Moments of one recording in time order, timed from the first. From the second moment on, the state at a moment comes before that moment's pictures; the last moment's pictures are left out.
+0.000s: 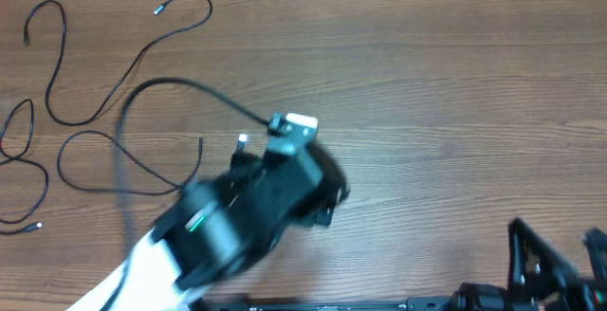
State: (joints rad) left arm -1.01 1.25 1.58 -1.36 -0.37 -0.67; right arm -0.13 0.64 1.79 -1.54 -0.19 0.27
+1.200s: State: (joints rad) left arm -1.71 0.72 1.34 -1.36 -1.05 -0.81; right arm -0.13 0.57 1.74 -1.47 -0.16 0.28
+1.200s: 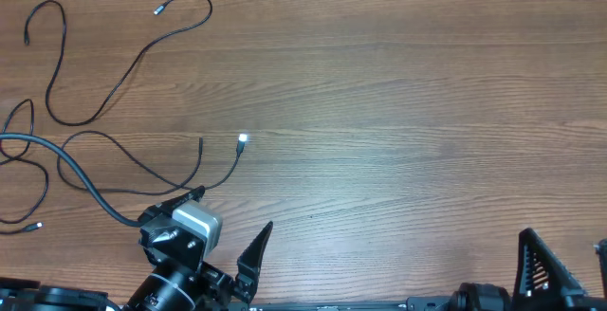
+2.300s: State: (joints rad) left arm -1.71 0.72 1.34 -1.36 -0.94 -0.81; right arm -0.13 0.57 1.74 -1.59 -0.16 0.28
